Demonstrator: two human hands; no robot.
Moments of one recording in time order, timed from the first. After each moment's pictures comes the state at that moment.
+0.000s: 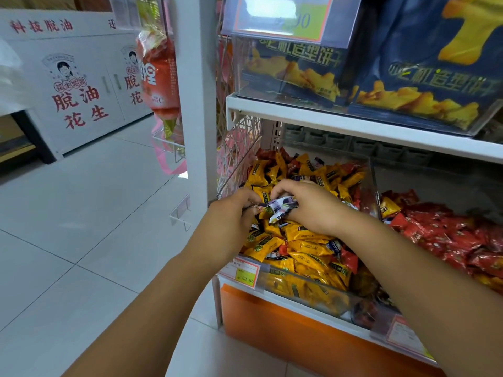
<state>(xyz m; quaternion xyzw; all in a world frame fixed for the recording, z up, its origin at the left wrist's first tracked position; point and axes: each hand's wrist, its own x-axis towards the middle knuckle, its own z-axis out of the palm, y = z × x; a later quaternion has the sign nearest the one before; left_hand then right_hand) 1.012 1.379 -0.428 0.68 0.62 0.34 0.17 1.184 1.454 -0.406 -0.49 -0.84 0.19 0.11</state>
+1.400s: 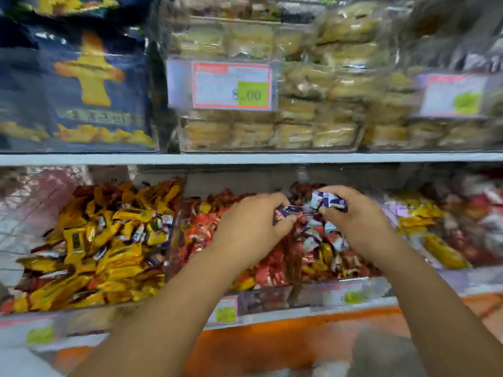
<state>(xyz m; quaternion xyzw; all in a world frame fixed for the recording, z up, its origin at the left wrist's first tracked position) 1.311 1.360 -0.362 0.86 0.42 0.26 0.12 1.502 1.314 -0.368 -0.71 -0.59 0.12 0.37</state>
